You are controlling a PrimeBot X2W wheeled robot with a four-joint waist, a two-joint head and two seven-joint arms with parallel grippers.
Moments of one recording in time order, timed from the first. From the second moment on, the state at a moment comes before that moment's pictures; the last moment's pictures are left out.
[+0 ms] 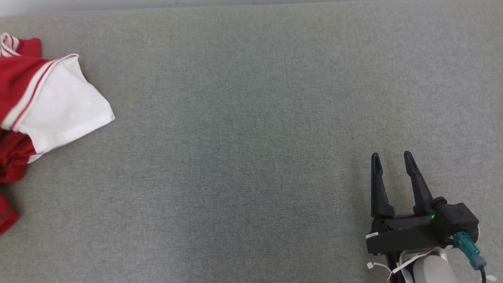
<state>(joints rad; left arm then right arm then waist) -0.93 0.62 -0.32 0.98 -0.74 -0.13 -0.04 -0.14 -0.05 -0.08 0.10 0.10 0.13 -0.26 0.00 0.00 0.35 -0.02</state>
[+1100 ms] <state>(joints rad) -0.94 0.33 -0.54 0.30 -0.70 -0.03 -0.09 -0.03 -0.05 -0.04 0.15 0.19 0.13 -0.26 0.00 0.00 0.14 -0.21</state>
